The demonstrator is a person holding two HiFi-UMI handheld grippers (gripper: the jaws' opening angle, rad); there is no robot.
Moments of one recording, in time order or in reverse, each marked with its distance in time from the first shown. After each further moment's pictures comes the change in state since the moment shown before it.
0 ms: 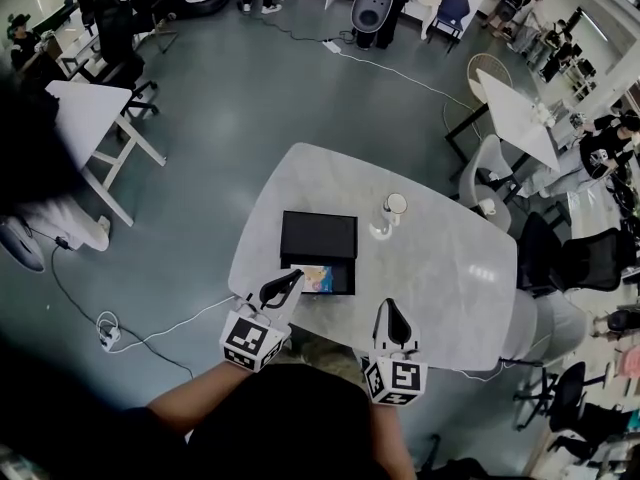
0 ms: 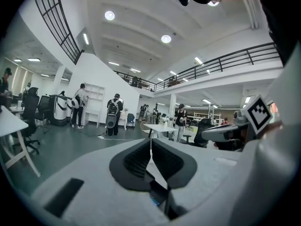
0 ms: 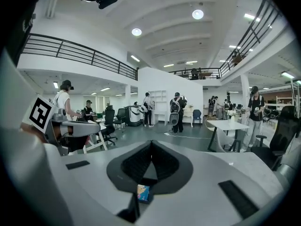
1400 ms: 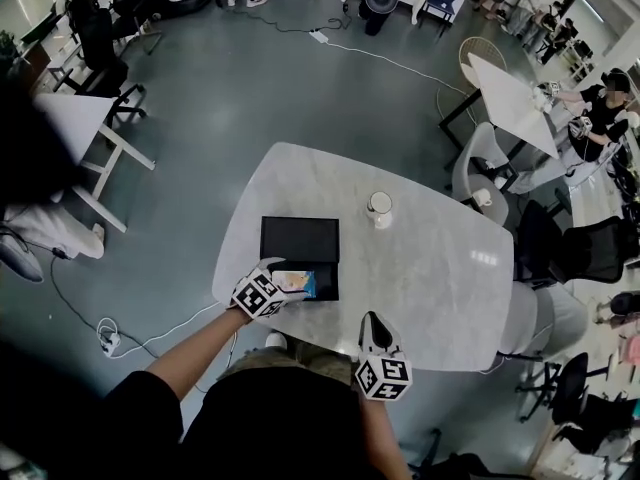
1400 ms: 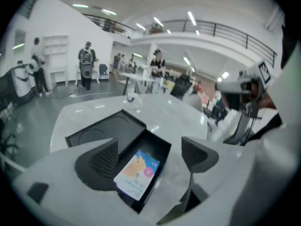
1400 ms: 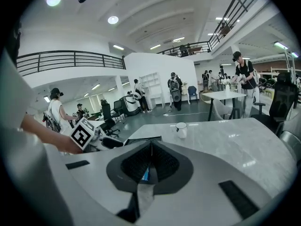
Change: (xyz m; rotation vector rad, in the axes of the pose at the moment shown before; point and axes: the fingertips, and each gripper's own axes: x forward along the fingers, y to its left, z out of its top) left arm 0.121 0.006 -0.217 0.039 0.651 -0.366; right arm 0.026 -0.061 -0.103 0.217 0.206 0.011
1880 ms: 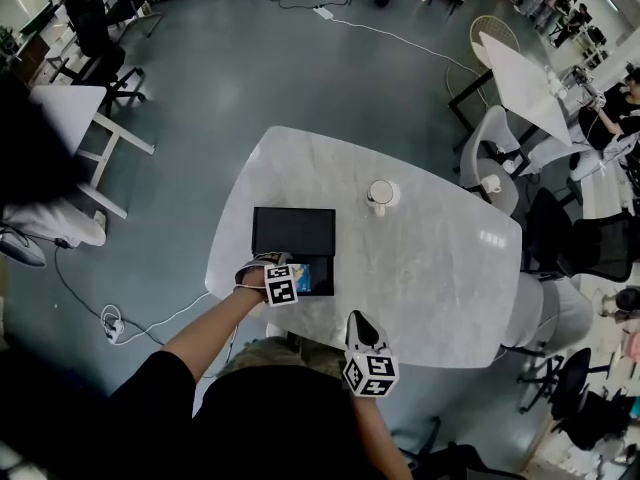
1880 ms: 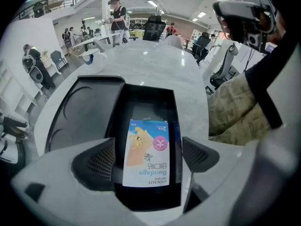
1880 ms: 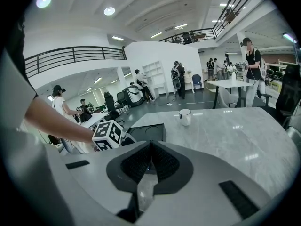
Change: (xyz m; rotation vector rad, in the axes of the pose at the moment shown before) left arm 0.083 0.015 -0.095 0.440 0.599 -0.112; right arm 0.031 0.001 -0.033 0.015 0.134 0.059
